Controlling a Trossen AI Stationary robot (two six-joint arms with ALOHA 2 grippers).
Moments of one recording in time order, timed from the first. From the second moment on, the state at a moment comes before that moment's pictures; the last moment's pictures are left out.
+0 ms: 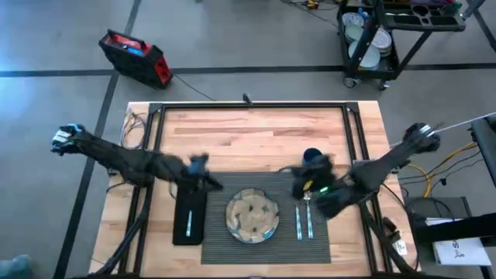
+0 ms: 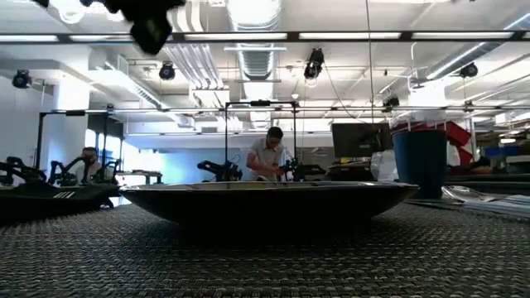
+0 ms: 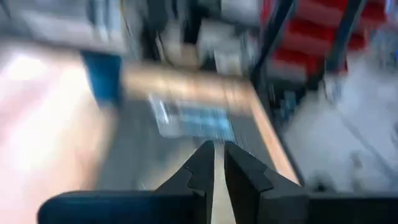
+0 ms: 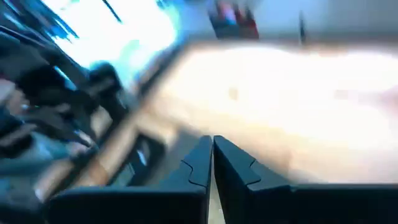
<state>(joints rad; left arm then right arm) -0.23 0.93 0.68 0.06 -0.09 -0.27 0.58 1.26 1.26 -0.81 1.08 1.32</state>
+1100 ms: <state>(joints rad) 0.86 0.50 0.87 -0.16 0.44 -0.23 0.61 0.27 1.25 -0.35 0.99 0.05</state>
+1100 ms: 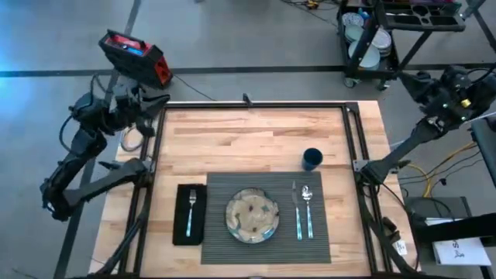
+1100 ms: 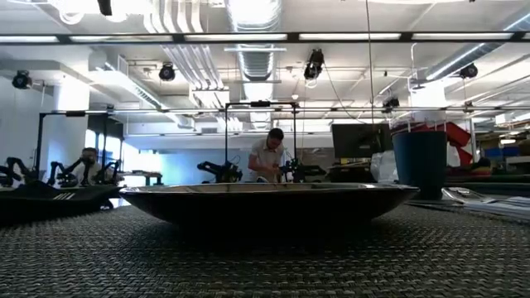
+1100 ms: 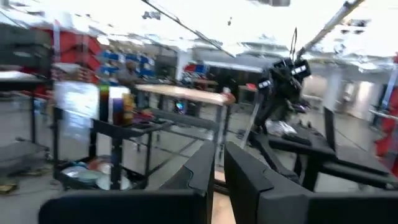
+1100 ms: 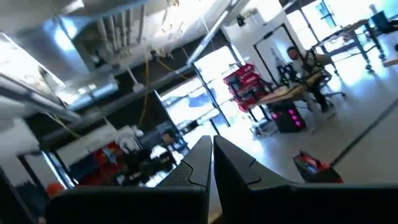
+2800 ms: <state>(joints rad) 0.88 0.00 0.15 0.50 0.59 -0.99 -0.35 0.00 0.88 -0.49 0.39 0.54</state>
